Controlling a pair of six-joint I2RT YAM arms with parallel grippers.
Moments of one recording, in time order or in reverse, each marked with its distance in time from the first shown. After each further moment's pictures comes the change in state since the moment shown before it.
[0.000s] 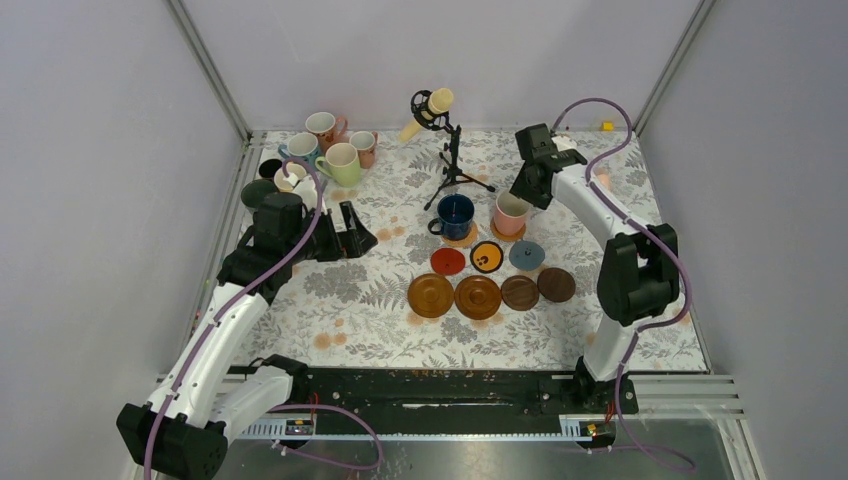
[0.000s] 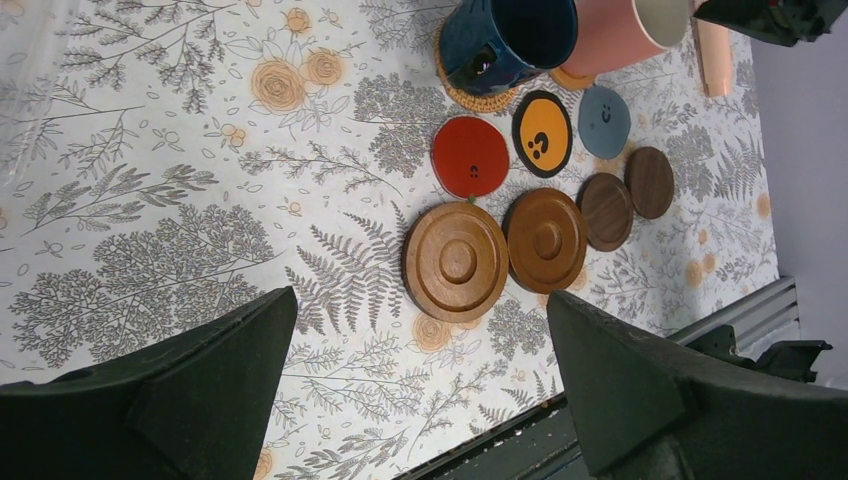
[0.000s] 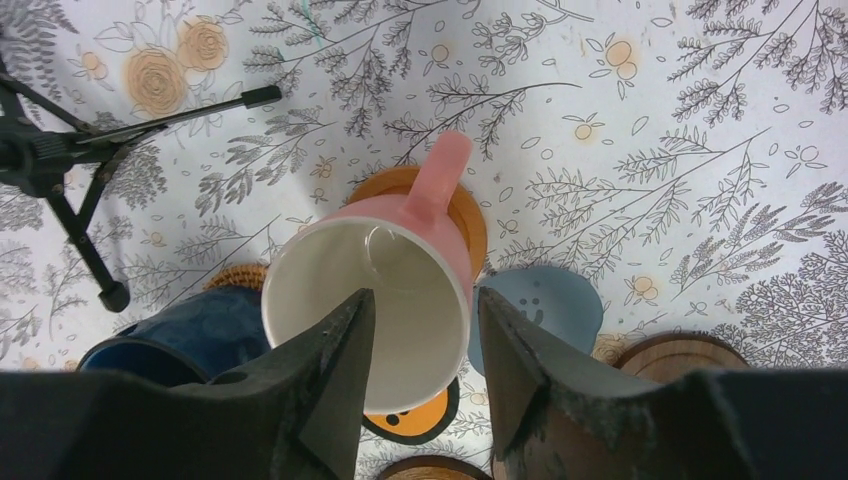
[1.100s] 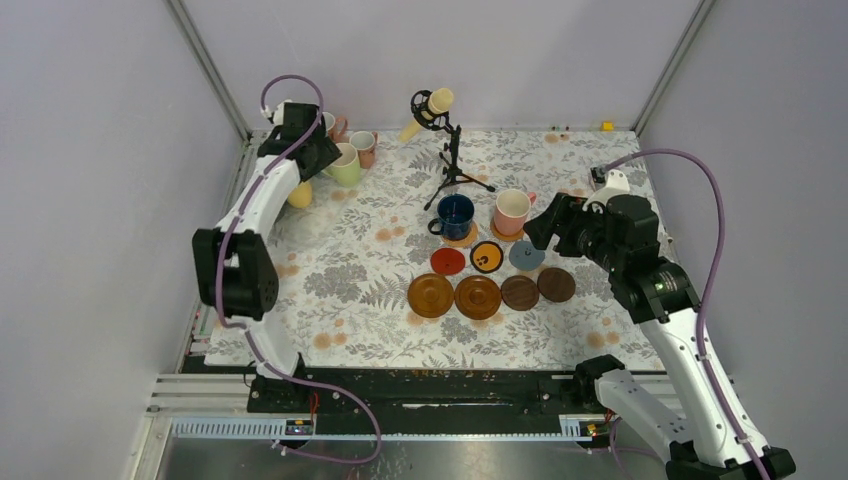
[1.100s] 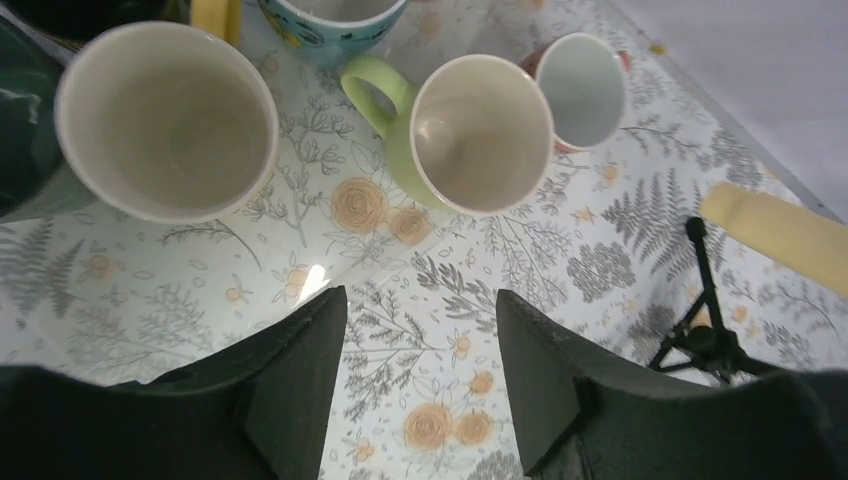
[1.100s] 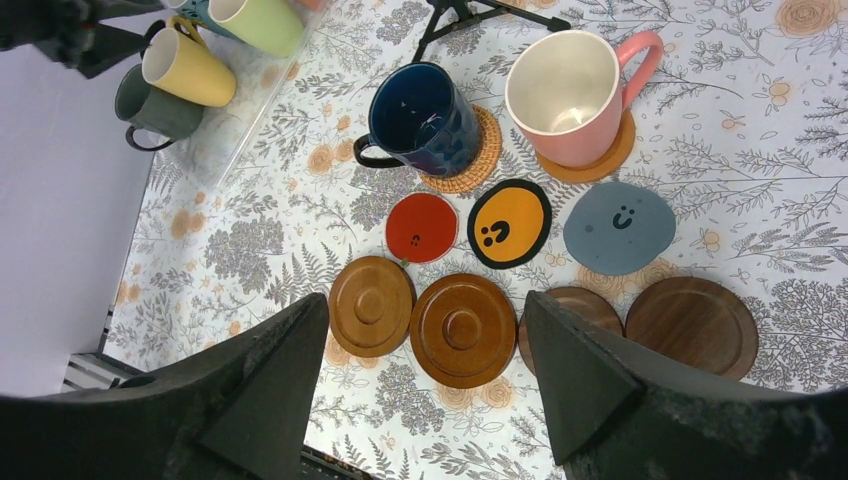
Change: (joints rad) left arm 0.185 0.824 0.661 0.041 -0.480 -0.212; right arm 0.001 -0.993 -0.488 0.100 -0.461 -0.285
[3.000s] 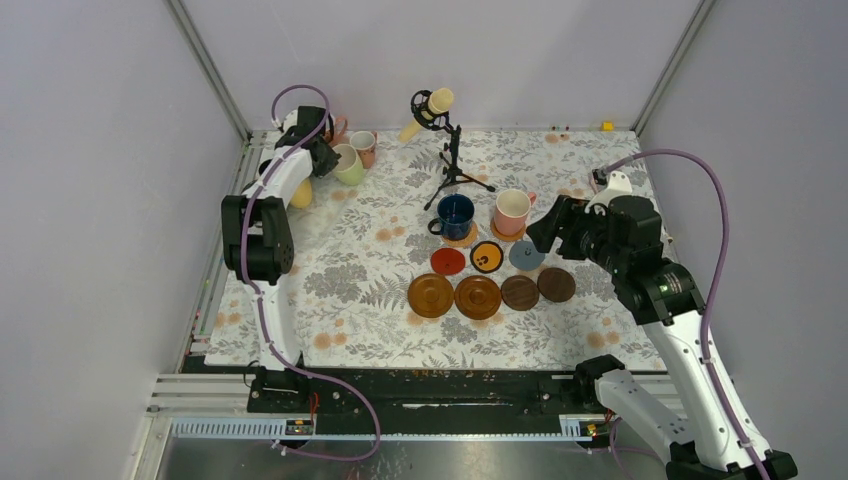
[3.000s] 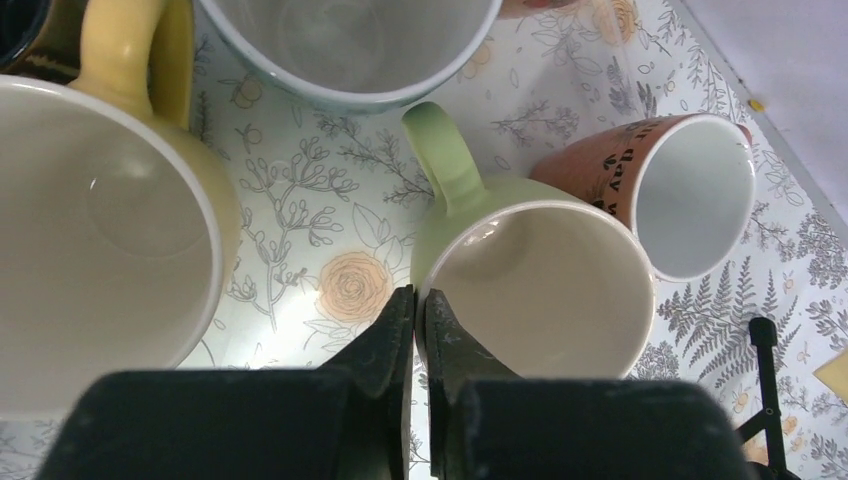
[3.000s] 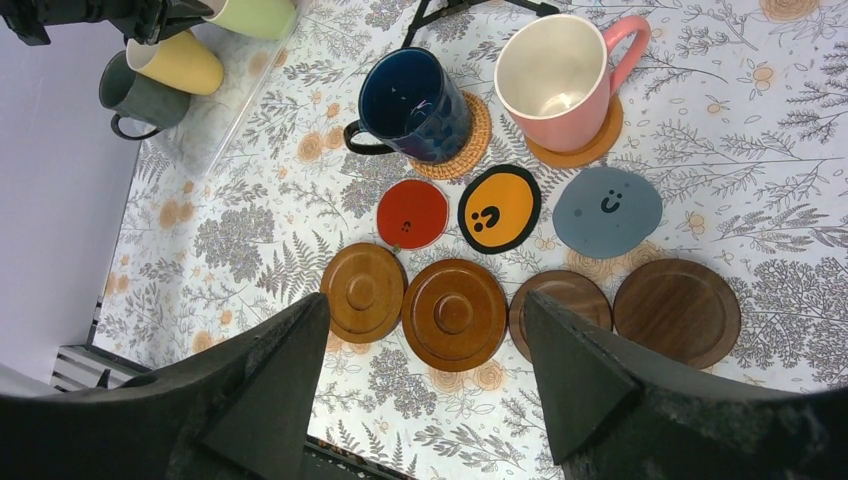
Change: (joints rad) left arm 0.036 0.362 0.191 0.043 0.004 -0.111; right arm 0.000 -0.009 0.027 -0.061 0.009 -0.019
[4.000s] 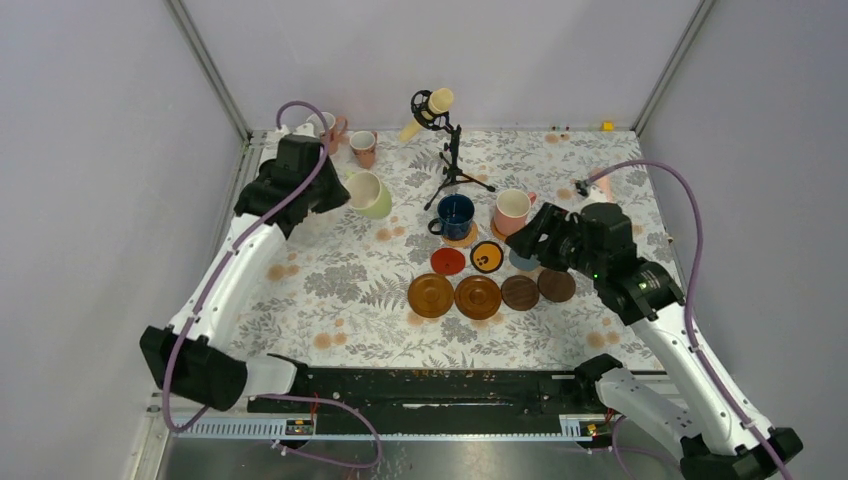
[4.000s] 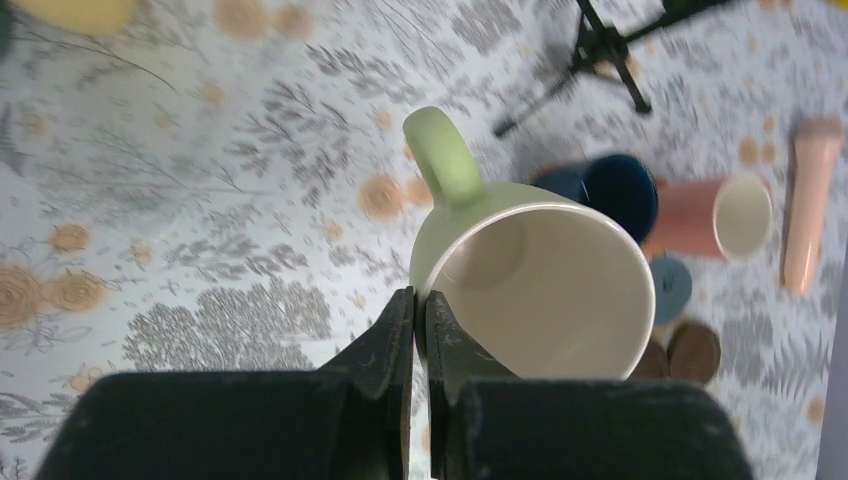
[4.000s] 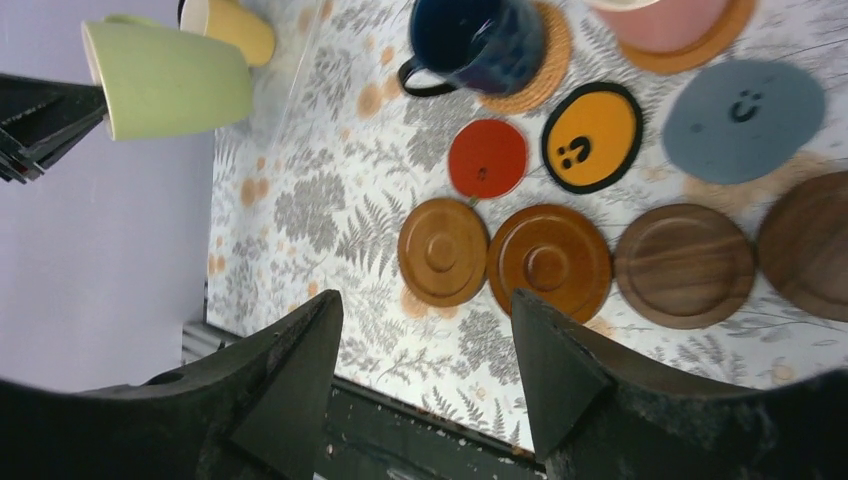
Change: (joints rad) left arm -0.190 -0.792 -0.425 -0.204 0.135 0.192; right arm 0.099 0.011 -0.092 0.046 0.011 0.284
